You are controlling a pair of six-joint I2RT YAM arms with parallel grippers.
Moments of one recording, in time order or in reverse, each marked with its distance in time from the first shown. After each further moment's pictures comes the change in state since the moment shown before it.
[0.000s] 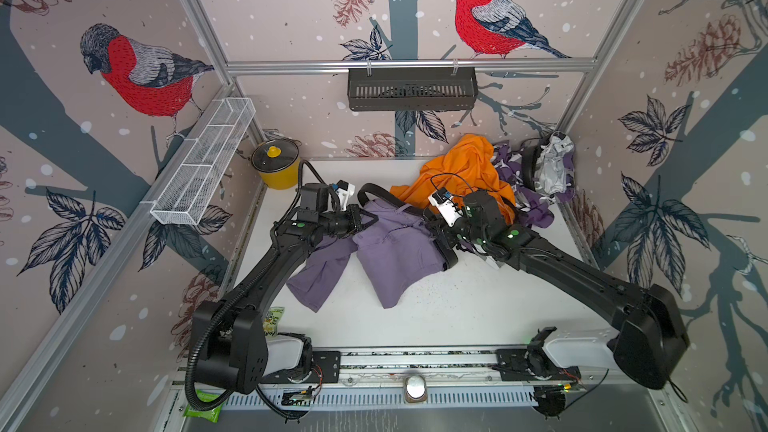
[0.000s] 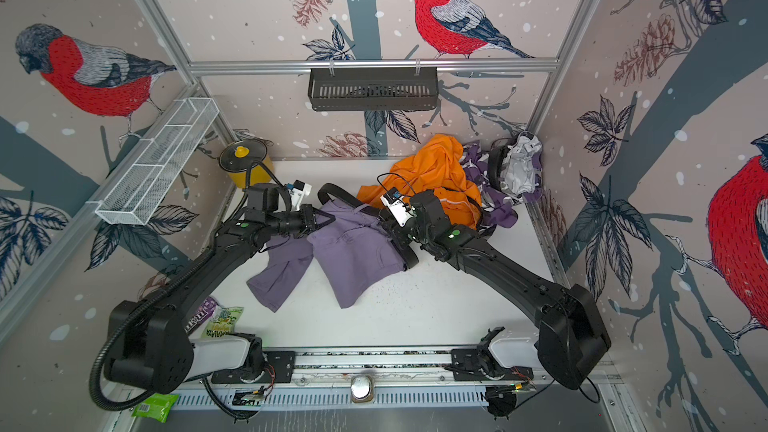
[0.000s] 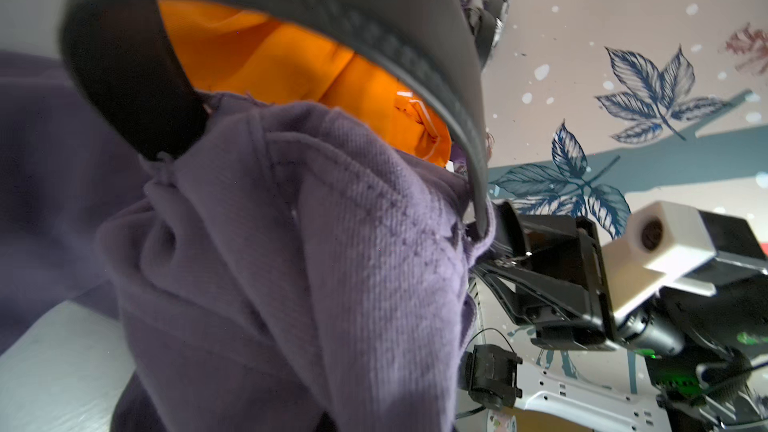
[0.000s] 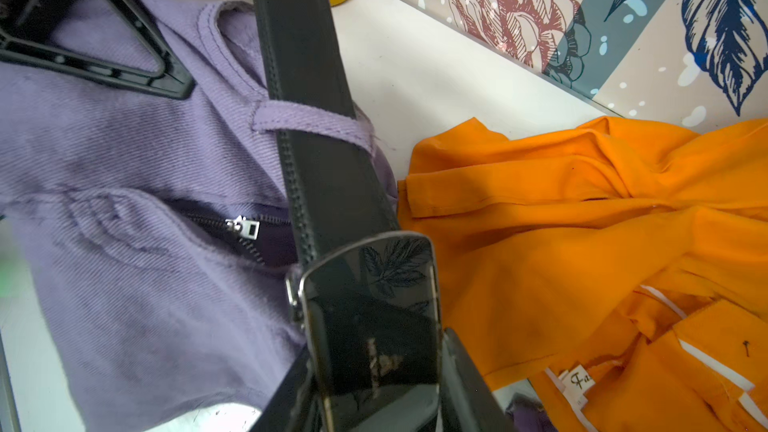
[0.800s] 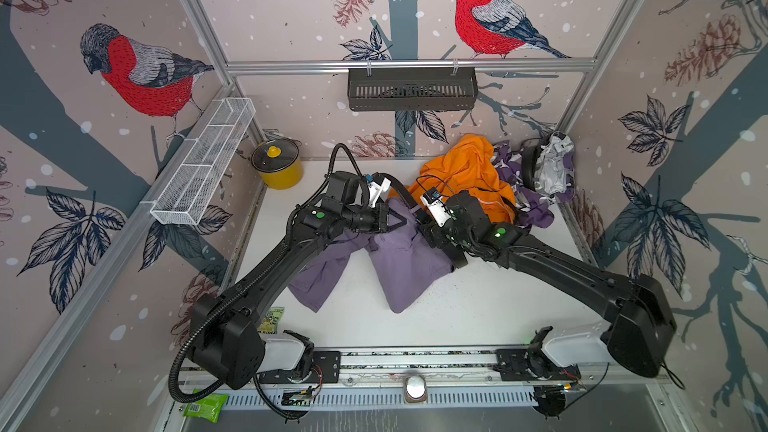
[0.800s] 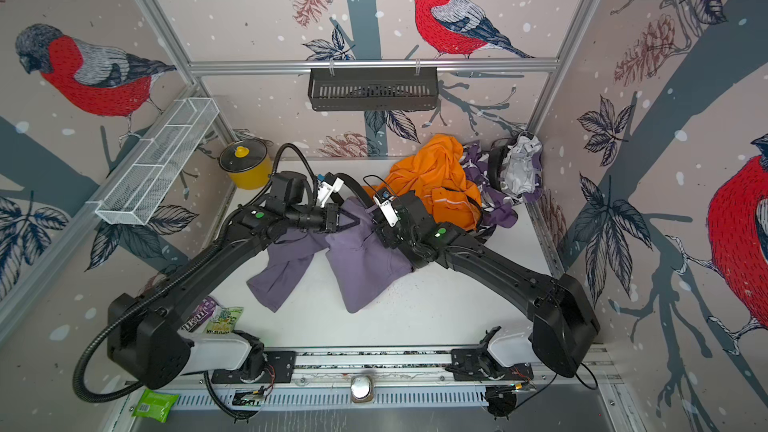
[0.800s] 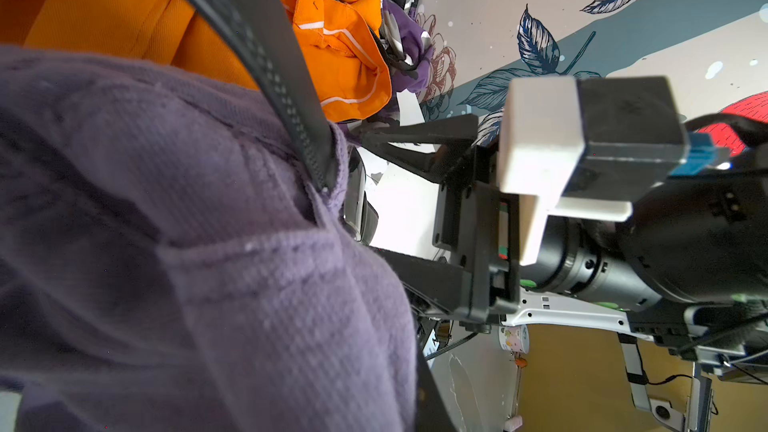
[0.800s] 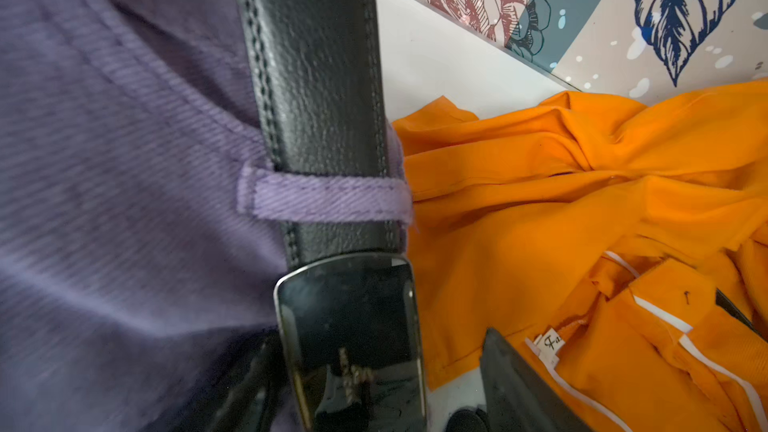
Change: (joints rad) left arm -0.275 0.040 0.246 -0.191 -0.010 0.130; right arm 0.111 0.083 0.114 -0.082 0.226 0.074
